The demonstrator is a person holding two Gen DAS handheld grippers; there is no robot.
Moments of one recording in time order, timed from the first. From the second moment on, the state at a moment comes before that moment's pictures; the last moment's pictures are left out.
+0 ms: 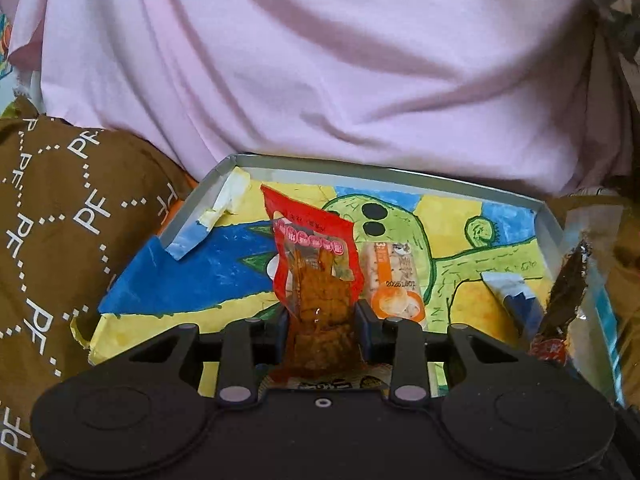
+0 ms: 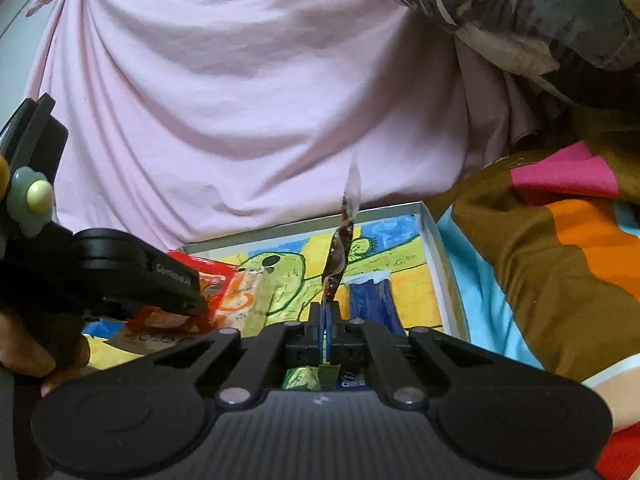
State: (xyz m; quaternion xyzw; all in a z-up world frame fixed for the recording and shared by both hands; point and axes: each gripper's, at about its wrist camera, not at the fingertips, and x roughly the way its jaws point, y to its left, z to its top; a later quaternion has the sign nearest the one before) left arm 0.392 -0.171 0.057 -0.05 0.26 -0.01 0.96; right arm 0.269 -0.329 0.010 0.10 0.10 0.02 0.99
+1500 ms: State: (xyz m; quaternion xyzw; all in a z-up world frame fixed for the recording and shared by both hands) left arm 0.216 -0.086 0.092 -0.12 0.20 -0.01 0.97; right arm 0.132 -0.307 0.070 0.05 0.07 -0.05 1.00
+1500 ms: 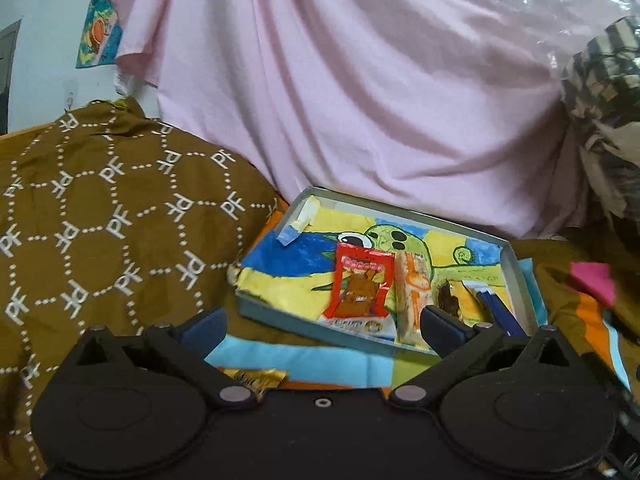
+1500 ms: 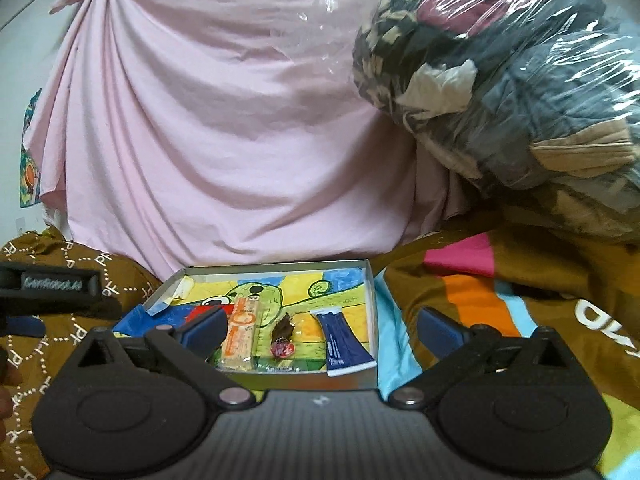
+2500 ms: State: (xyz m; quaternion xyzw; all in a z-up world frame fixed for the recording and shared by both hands) left arm 0.099 -0.038 0.020 -0.02 0.23 -0.06 0.97; right arm 0.034 -0.243 0.030 0.01 0.18 -0.01 0.98
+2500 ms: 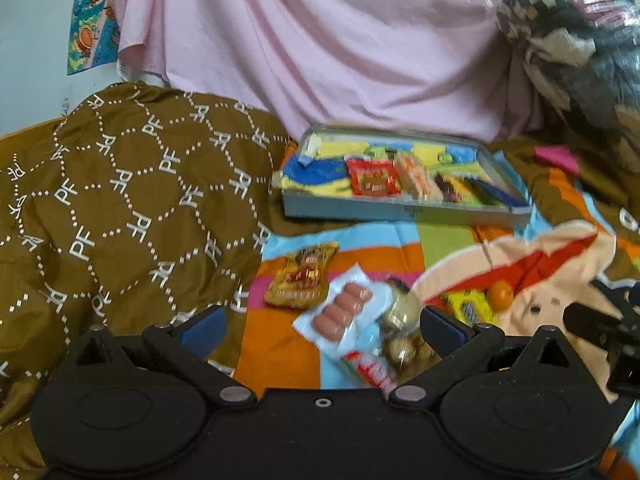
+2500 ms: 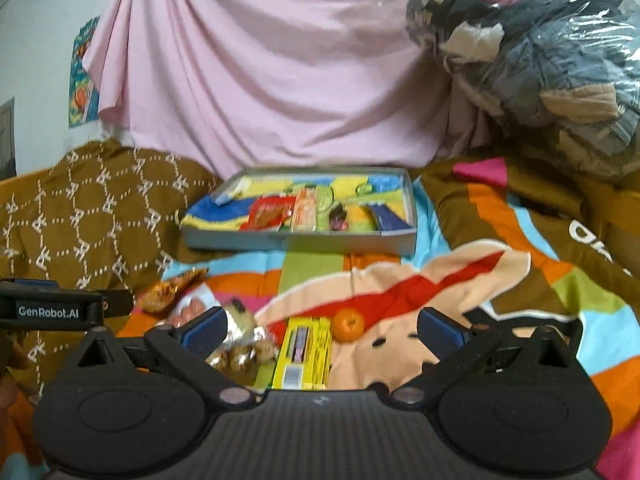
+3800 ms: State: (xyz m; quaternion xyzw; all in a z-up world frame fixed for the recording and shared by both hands) left arm 0.151 -0.051 -0.015 0.12 0.33 -0.10 0.93; right arm 0.118 -0.242 -0.016 -0.10 0.31 0.06 0.94
